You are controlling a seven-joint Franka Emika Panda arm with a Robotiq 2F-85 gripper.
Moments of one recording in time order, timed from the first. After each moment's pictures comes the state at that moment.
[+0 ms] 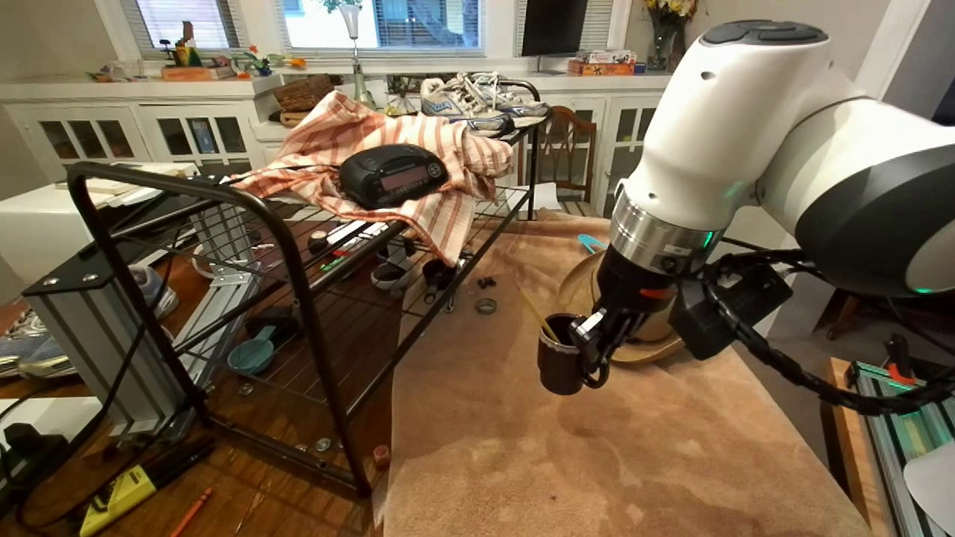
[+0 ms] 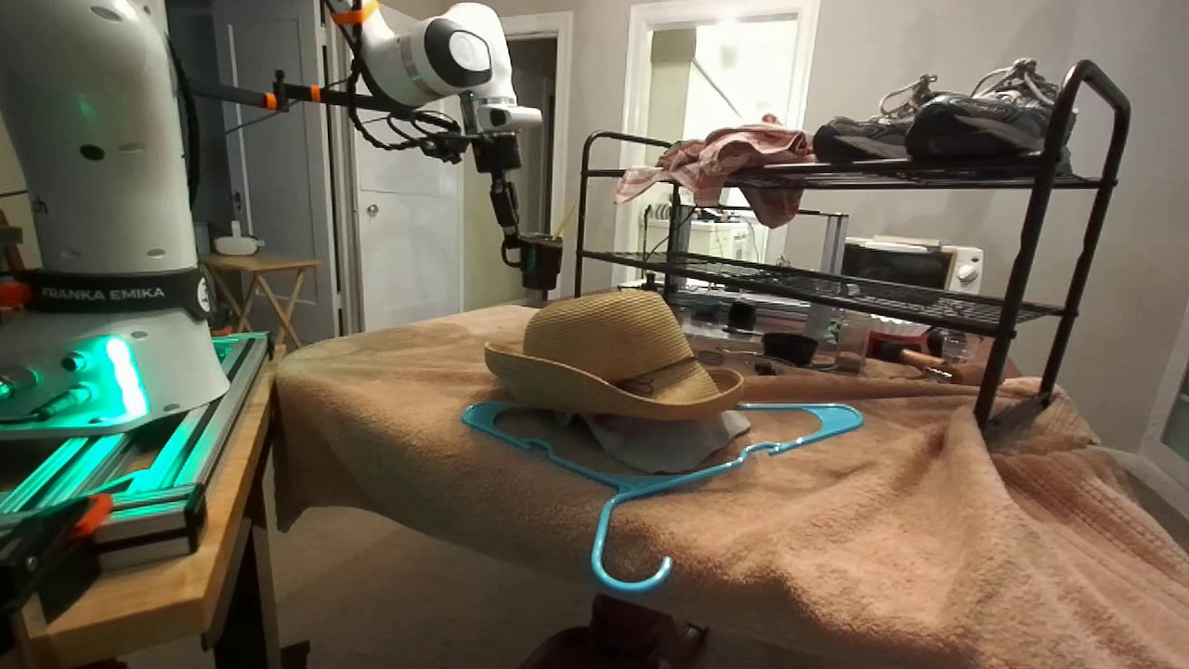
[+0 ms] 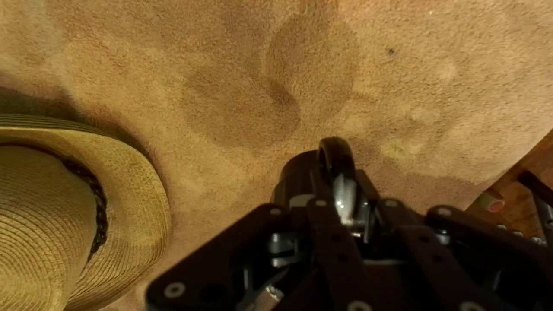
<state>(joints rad) 0.16 -0.15 0.23 -2.57 -0.22 2.59 0.97</state>
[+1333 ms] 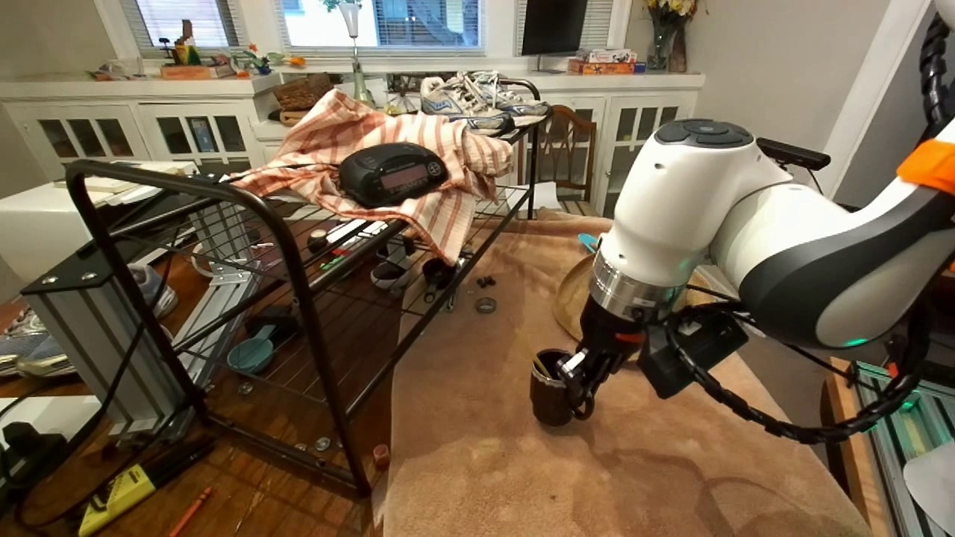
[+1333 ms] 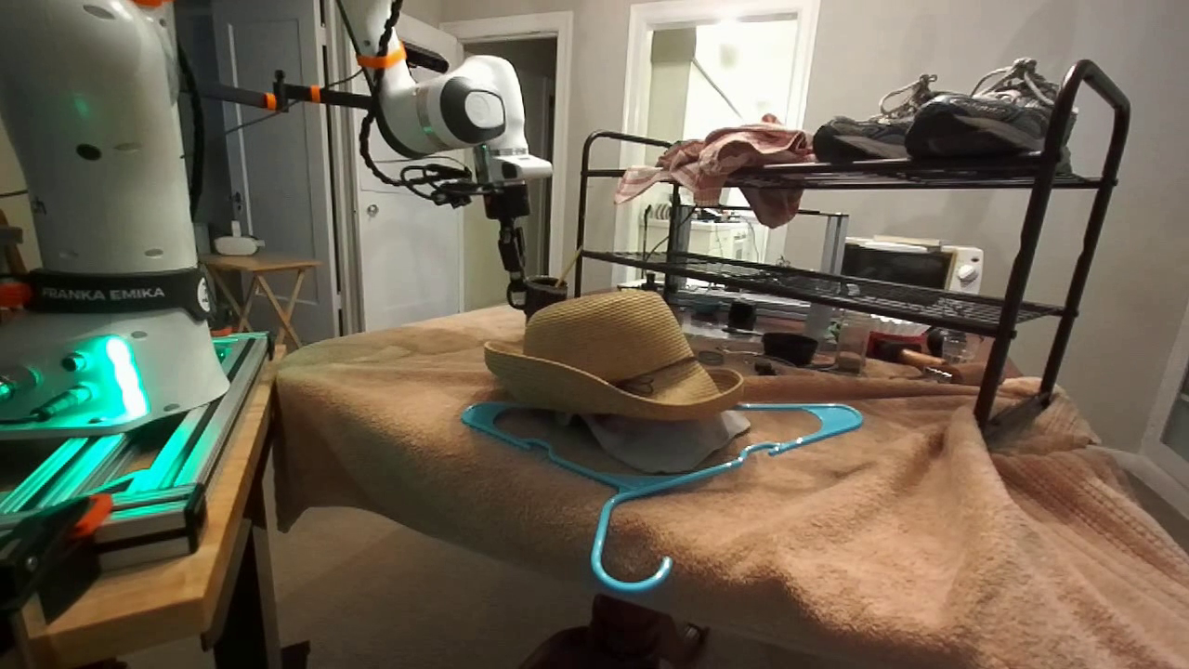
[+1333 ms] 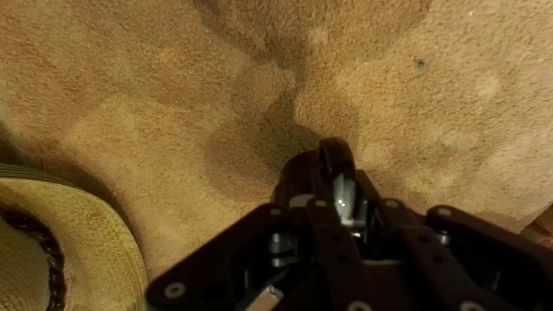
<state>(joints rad) 0.14 0.06 0.19 -2.58 -0.26 2.79 0.98</state>
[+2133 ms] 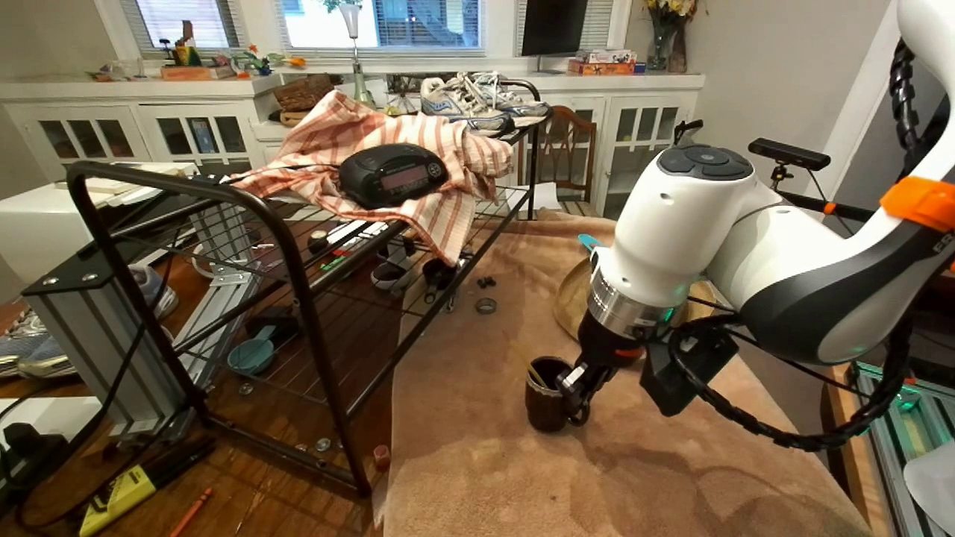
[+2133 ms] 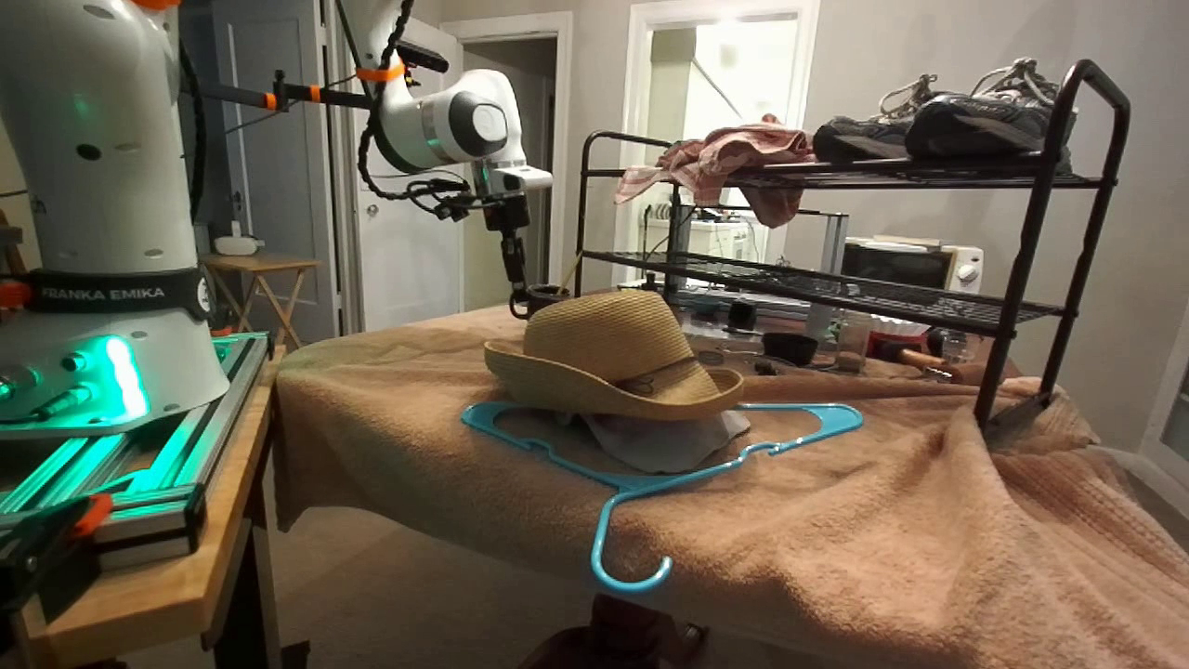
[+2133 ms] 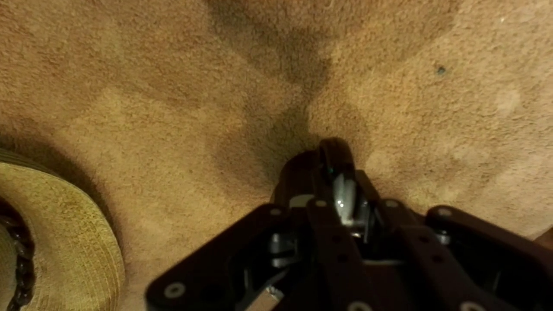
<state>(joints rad) 0.14 0.11 0.17 -2.58 -0.42 2.86 1.02</state>
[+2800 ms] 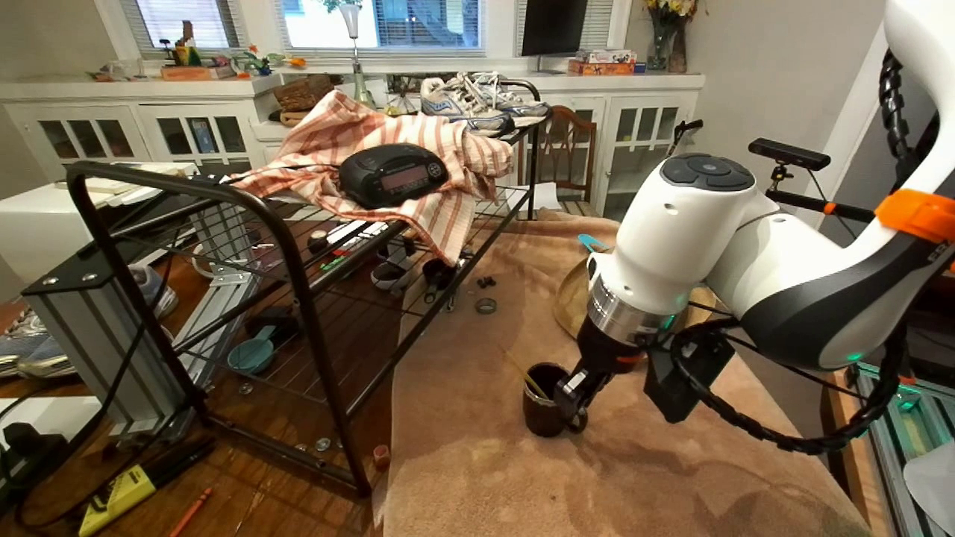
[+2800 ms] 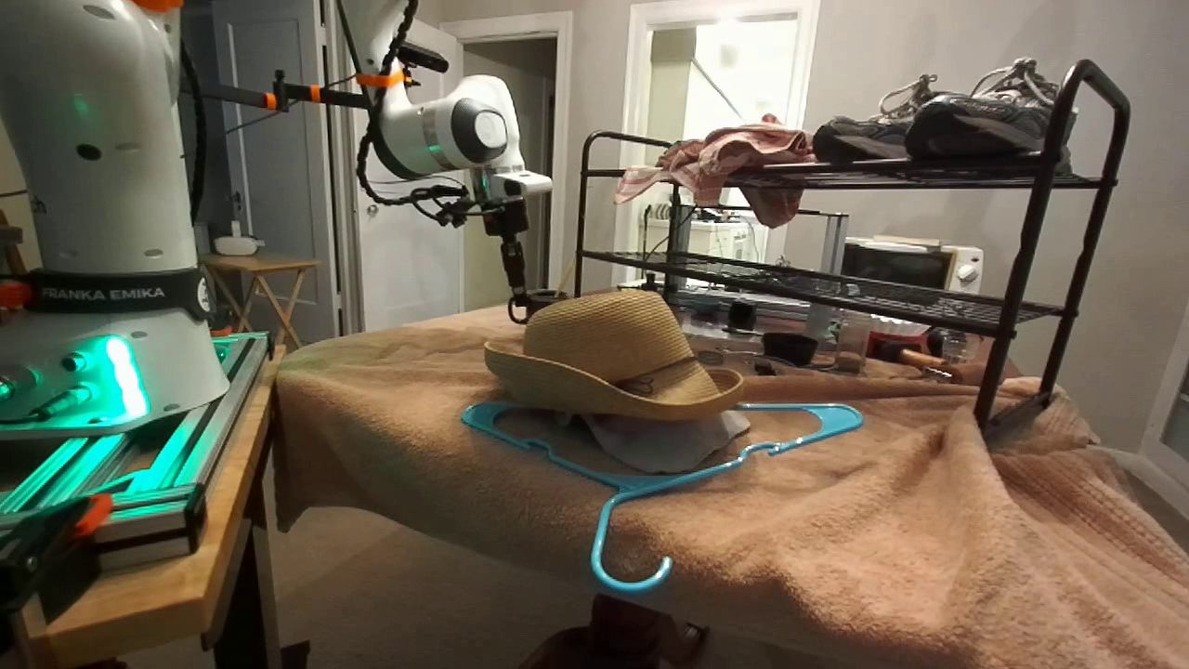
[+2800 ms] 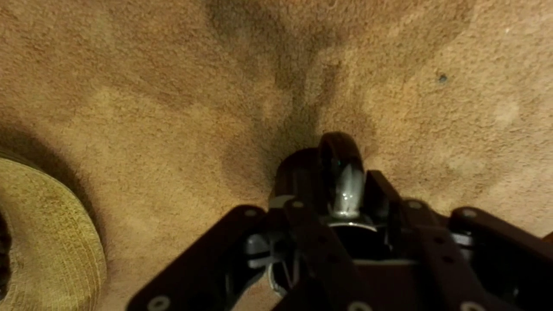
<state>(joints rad) 0.14 0.14 0.17 -2.58 -0.47 2.90 1.01</state>
